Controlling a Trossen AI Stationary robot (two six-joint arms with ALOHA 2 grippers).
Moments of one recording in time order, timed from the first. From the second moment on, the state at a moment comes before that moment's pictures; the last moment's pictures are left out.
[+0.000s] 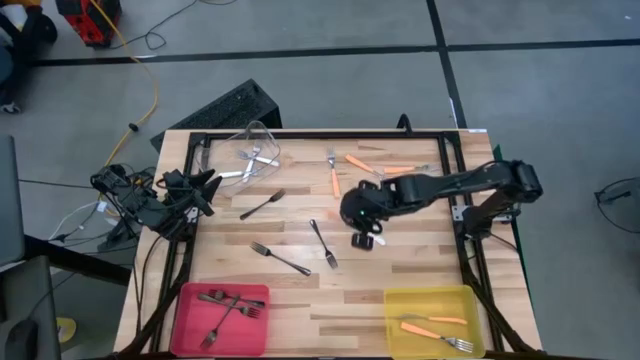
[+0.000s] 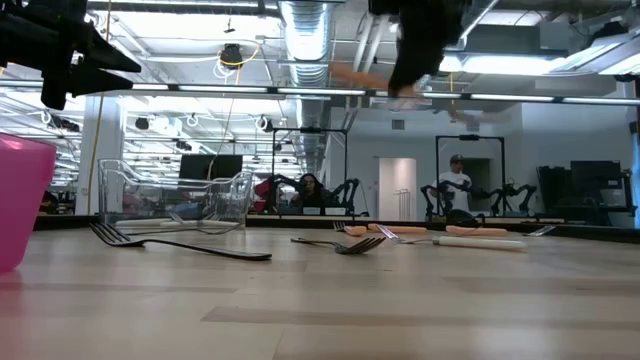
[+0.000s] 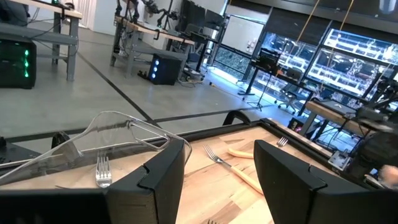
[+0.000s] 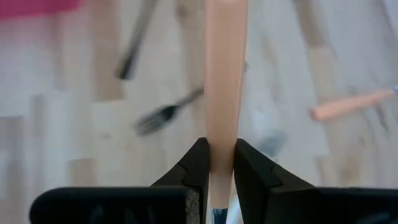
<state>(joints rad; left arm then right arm) -0.58 0.03 0.32 -0.56 -1.37 -0.61 0.10 1.57 1.36 -0.81 0.10 0.24</state>
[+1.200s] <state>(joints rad) -0.58 0.03 0.32 -0.57 -1.37 -0.61 1.05 1.57 1.36 -1.19 0.32 1.69</state>
